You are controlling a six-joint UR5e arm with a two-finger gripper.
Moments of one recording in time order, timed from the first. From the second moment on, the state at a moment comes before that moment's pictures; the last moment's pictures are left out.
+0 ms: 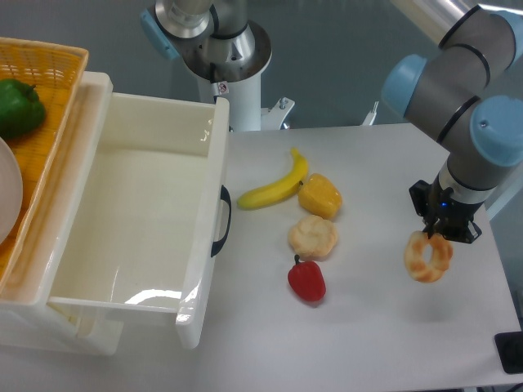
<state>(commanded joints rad) 2.76 -2.13 -1.21 -1.37 1.57 1.62</state>
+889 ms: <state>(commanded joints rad) 2.67 -2.02 -1.23 -1.41 1.49 1.43</state>
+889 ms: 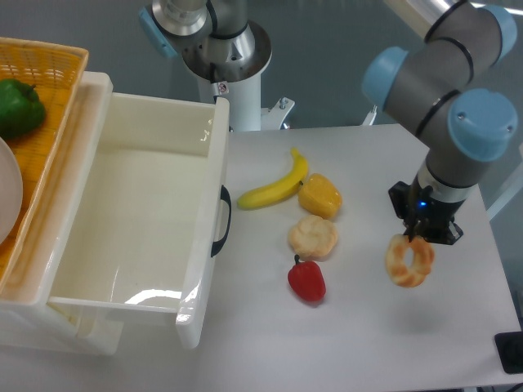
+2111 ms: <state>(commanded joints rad) 2.39 -1.67 -1.35 -1.56 1.21 1.09</state>
